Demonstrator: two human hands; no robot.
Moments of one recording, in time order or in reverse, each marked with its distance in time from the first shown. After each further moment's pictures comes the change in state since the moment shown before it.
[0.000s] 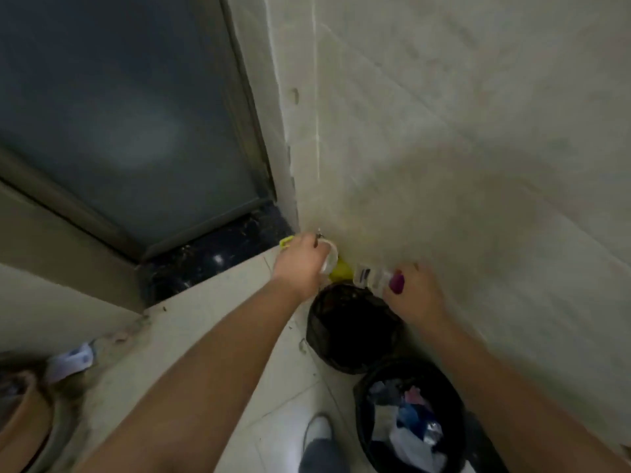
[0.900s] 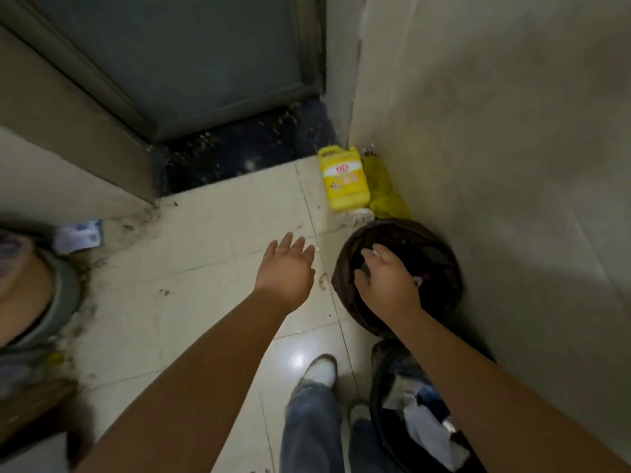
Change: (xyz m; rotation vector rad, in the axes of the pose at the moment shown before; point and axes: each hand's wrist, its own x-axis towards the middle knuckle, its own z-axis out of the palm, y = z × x) left_hand 0.005 -0.078 0.214 -0.047 -0.340 -0.281; right_hand 0.079 0.017 0.221 -0.209 -0.351 -0.308
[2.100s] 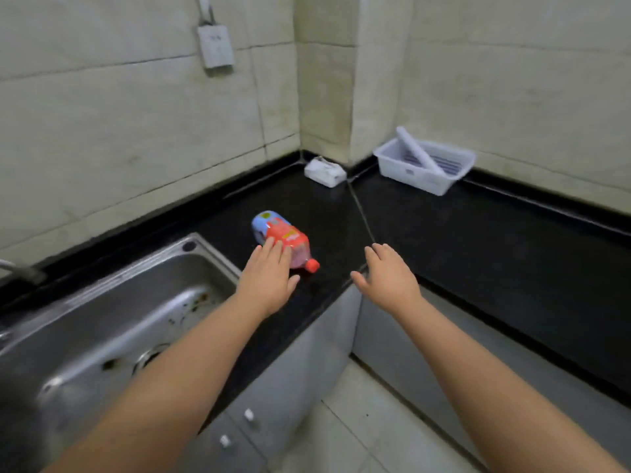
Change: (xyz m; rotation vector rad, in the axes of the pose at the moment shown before) left_hand -1.215 0.265 0.421 -0.913 0.038 -2.459; right_hand -1.154 -0.313 0.354 -0.757 -0.746 -2.456
